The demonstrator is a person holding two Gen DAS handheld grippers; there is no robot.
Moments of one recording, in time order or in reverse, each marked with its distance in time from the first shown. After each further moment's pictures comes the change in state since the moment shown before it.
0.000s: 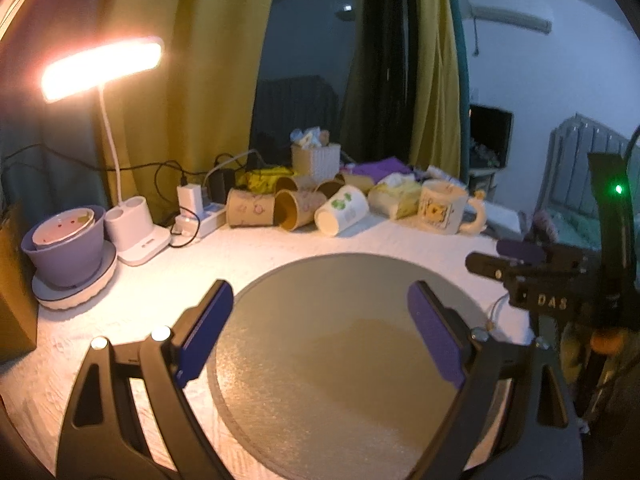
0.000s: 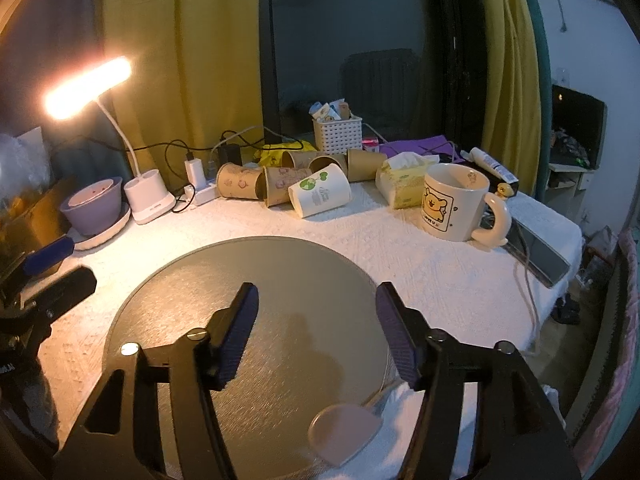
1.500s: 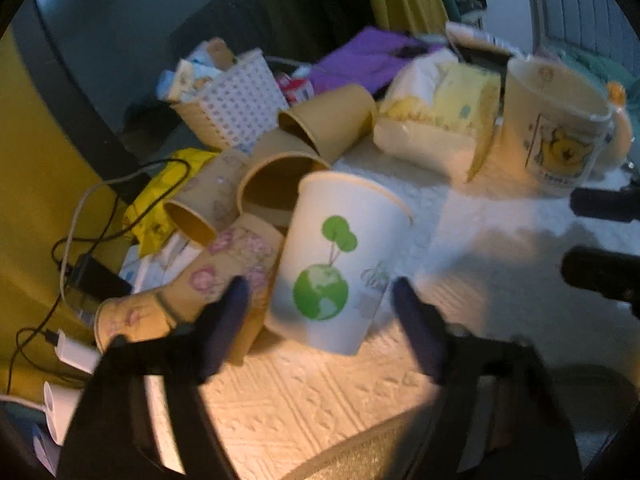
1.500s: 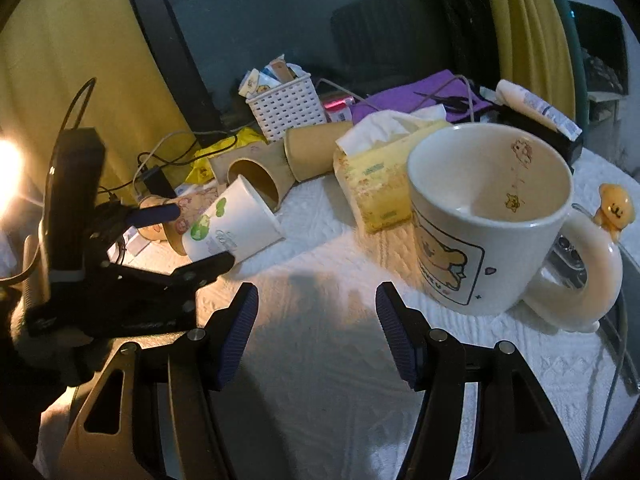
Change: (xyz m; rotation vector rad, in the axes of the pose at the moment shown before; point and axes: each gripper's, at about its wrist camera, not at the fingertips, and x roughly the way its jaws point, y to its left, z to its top) left arm 0.336 -0.060 0.090 0.466 0.414 0.022; right arm 0.181 -0.123 0.061 0.219 0.142 0.153
